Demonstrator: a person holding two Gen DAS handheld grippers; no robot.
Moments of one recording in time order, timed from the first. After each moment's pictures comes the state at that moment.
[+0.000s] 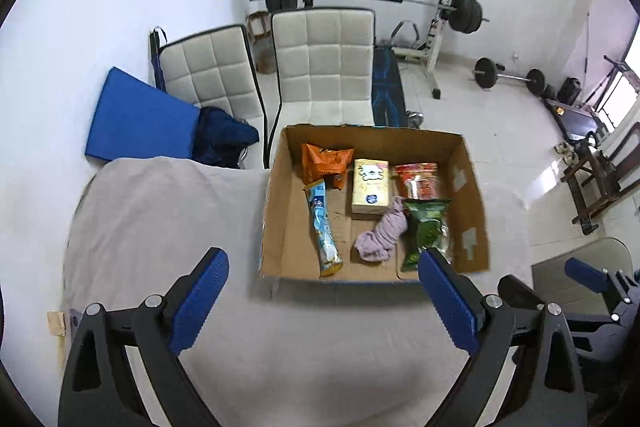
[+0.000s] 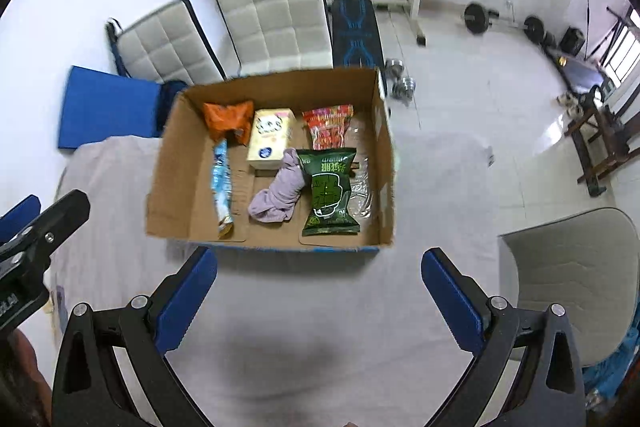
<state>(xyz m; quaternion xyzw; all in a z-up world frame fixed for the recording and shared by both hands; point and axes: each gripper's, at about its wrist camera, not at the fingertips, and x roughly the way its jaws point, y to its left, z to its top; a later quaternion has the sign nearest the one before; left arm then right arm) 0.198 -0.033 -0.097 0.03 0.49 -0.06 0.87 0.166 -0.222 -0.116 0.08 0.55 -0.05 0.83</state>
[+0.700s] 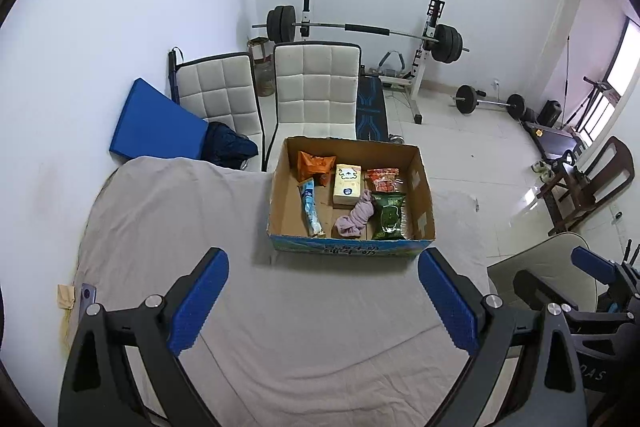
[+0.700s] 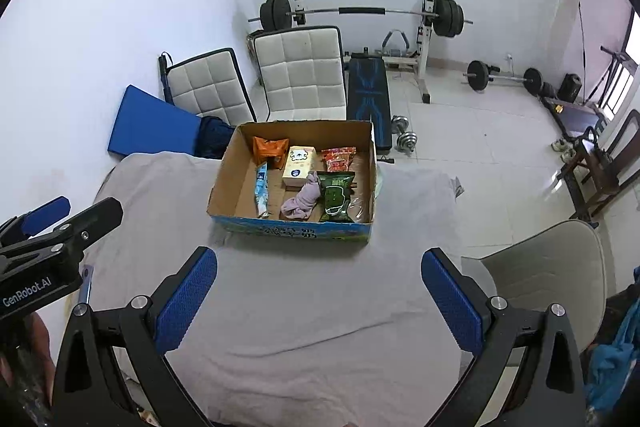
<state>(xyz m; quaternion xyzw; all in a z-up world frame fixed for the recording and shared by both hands) 0.078 -0.019 -0.010 0.01 0.45 -0.06 0.89 0.021 -0.204 0.022 0.05 0.48 -0.03 0.88</state>
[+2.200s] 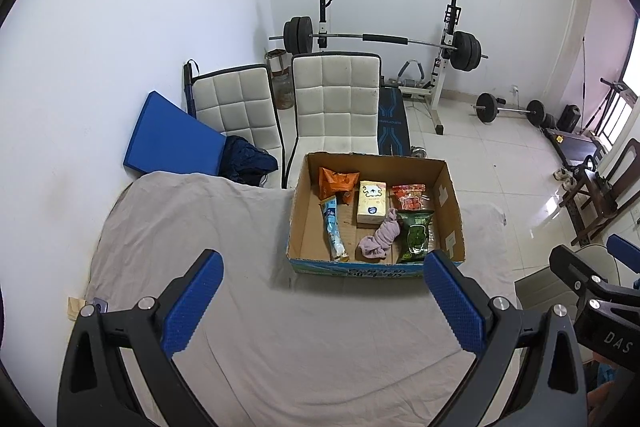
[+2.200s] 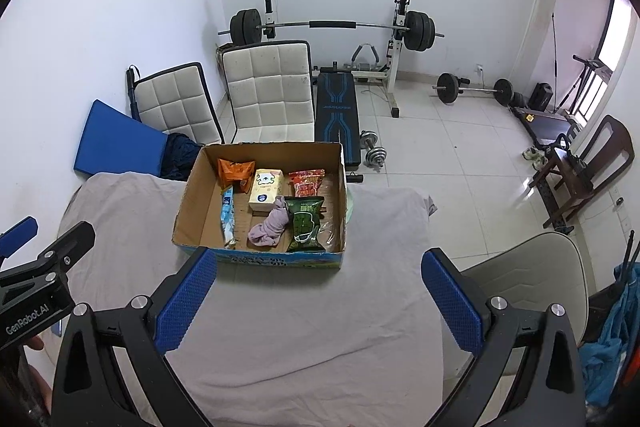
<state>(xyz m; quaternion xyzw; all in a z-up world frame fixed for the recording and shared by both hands) 0.111 -0.016 -0.033 0.02 0.43 -0.03 0.90 0.074 -0.215 0.003 0.03 0.46 -0.07 0.88</state>
